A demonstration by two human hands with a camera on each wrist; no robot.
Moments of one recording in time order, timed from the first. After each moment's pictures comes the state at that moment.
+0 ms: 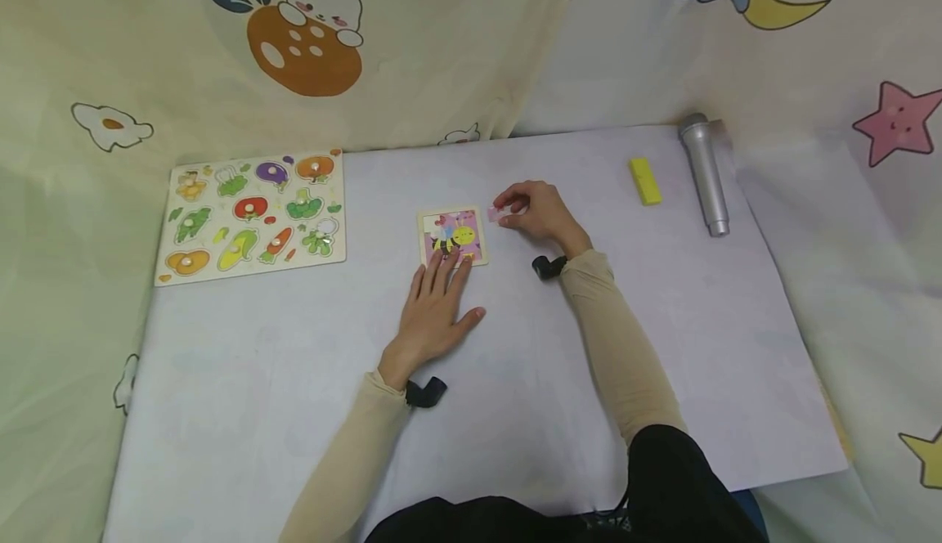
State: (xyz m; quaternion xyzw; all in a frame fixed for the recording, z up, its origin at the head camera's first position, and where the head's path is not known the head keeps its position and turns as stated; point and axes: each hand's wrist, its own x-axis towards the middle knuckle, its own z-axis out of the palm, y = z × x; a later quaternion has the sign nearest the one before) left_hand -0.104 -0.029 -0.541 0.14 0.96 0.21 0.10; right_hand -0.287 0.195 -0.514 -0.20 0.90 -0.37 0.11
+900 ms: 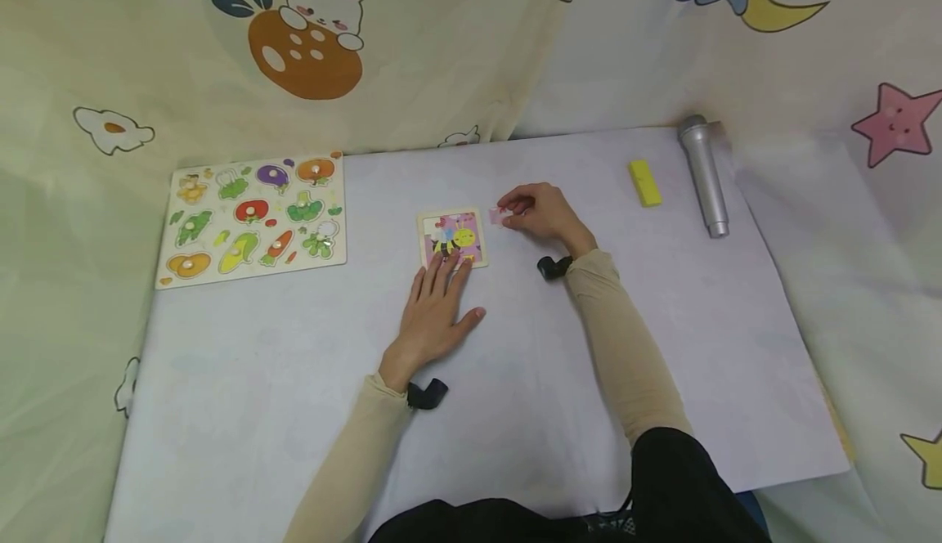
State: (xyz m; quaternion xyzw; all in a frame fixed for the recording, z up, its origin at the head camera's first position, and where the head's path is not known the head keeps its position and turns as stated) left_hand -0.105 -0.029 -0.541 0.14 0.96 0.22 0.10; right_hand -0.289 0.202 -0.511 -0.17 0.90 -0.37 0.14
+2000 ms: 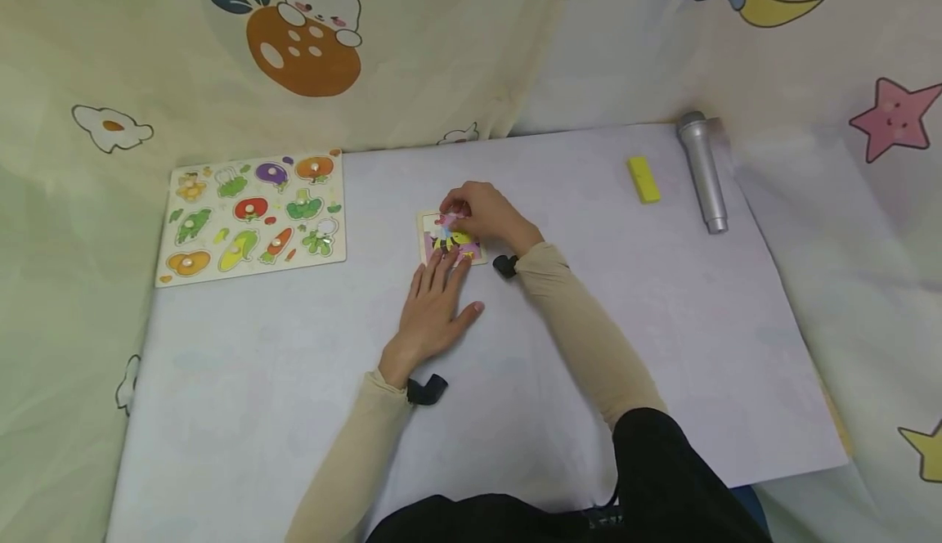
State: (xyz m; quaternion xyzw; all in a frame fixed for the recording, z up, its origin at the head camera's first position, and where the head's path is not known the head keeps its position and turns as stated) left_hand -0.105 -0.030 -0.541 0.14 0.96 0.23 0.09; right_hand -0.279 0.114 -0.497 -0.30 0.89 -0.30 0.15
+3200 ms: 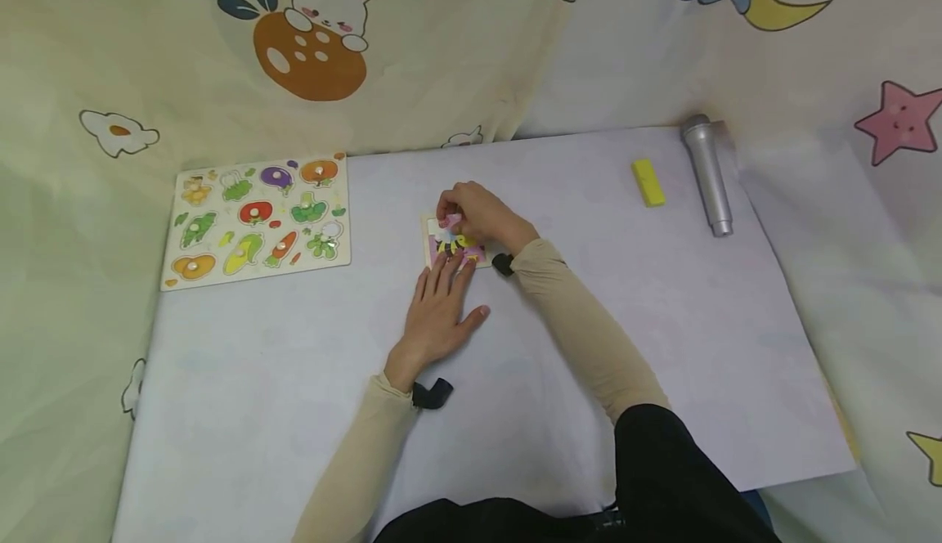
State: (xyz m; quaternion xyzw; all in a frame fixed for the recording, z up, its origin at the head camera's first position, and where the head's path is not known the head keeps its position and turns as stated) left_hand -0.107 -0.030 -0.543 0.14 0.96 0.22 0.09; right_hand -0.283 0.097 -0.491 -0.34 0.89 -0.25 0.16
